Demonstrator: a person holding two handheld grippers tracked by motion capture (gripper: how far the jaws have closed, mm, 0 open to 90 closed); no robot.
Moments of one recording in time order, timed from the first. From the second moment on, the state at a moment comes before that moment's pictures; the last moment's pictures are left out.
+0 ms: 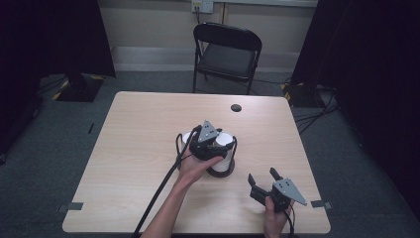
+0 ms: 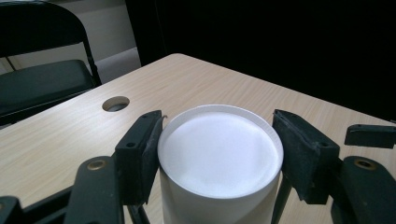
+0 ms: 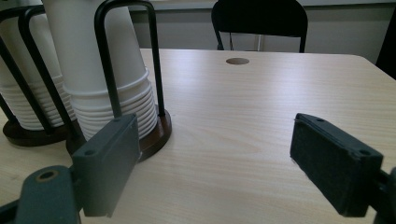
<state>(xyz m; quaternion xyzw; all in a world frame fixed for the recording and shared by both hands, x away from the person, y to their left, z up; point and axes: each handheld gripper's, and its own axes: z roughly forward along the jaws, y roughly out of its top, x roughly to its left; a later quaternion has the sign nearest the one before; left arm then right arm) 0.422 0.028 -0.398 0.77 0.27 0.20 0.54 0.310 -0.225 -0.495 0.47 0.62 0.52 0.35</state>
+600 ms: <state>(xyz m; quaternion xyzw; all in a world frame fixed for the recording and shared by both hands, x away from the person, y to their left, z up) 0.418 0.032 -0.390 0.76 0.27 0.20 0.56 0.309 -0.225 -0.495 0.47 0.62 0.52 0.35</state>
